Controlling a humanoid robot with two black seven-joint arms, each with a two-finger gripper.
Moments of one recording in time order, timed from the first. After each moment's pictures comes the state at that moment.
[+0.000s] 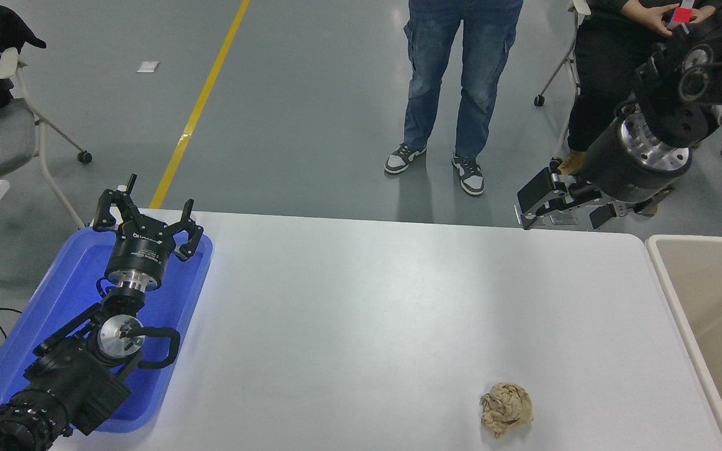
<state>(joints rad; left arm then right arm) -0.62 0.18 -0.87 -0.41 -0.09 -0.58 -0.50 2.20 -0.42 -1.15 1.38 -0.24 0.70 -0.06</state>
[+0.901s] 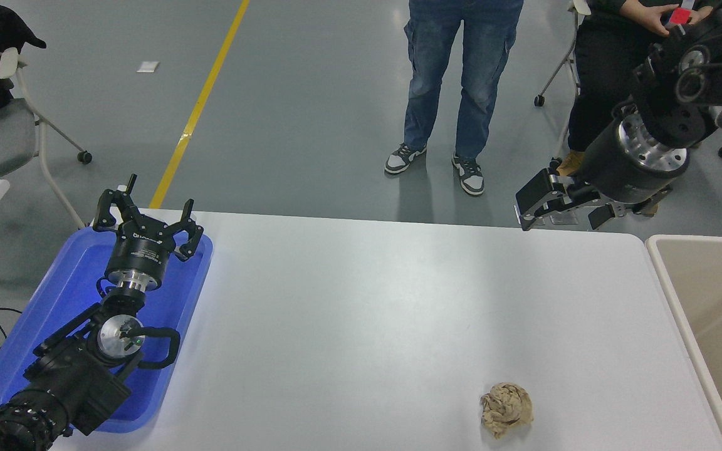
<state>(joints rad) -0.62 0.18 -0.87 -0.41 -0.09 -0.58 -0.50 2.20 -0.40 -1.15 1.37 -0.24 0.70 -0.06</state>
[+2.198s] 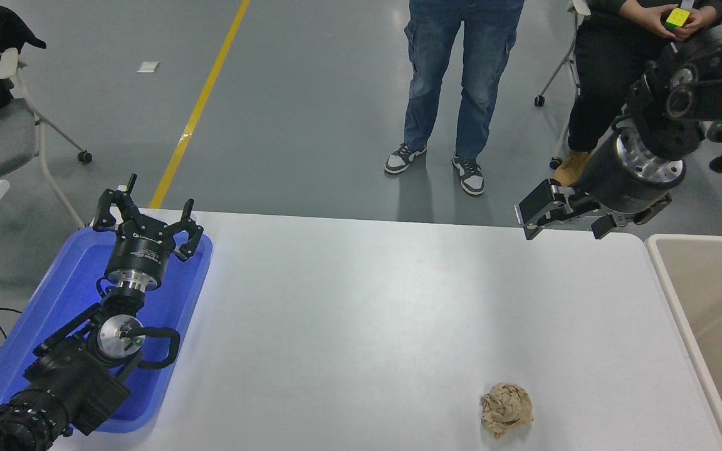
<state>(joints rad) -0.62 0.18 -0.87 -0.41 -0.09 -0.58 -0.50 2.07 -0.39 -1.16 1.34 -0.25 0.64 -0.06</state>
